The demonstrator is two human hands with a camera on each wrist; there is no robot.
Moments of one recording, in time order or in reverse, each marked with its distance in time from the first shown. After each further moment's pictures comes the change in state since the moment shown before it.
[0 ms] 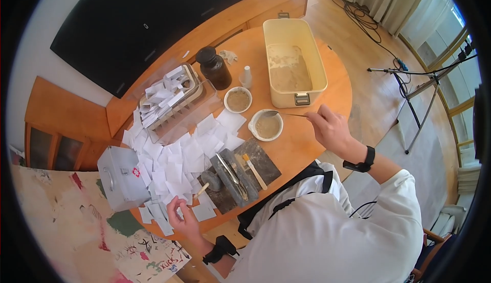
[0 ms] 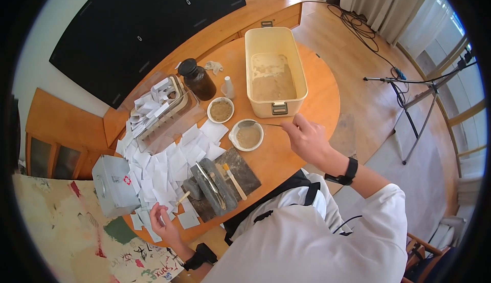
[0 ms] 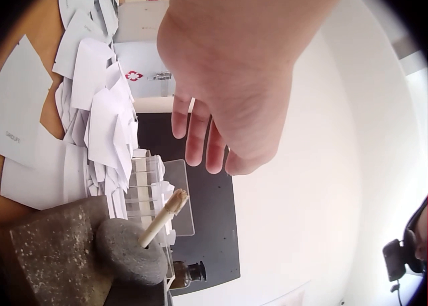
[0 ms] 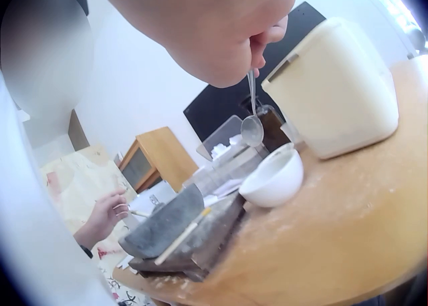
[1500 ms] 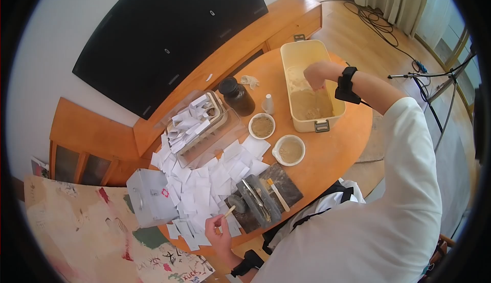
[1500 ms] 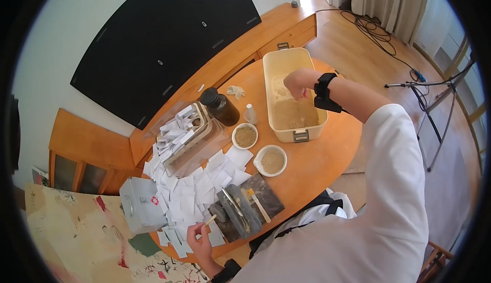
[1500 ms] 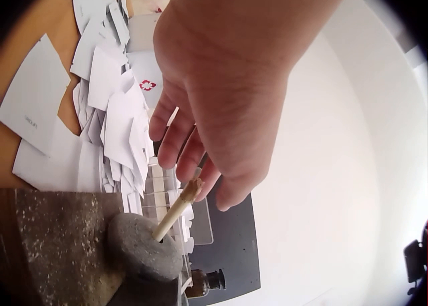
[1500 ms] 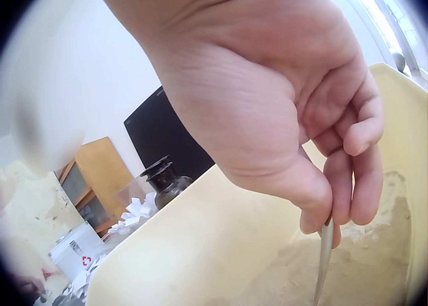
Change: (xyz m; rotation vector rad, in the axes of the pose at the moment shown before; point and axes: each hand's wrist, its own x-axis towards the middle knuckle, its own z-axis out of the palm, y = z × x) left_hand -0.003 0.009 0.017 0.107 -0.182 -0.073; right_hand 0.232 0.129 0.088 -0.170 -1.290 0.173
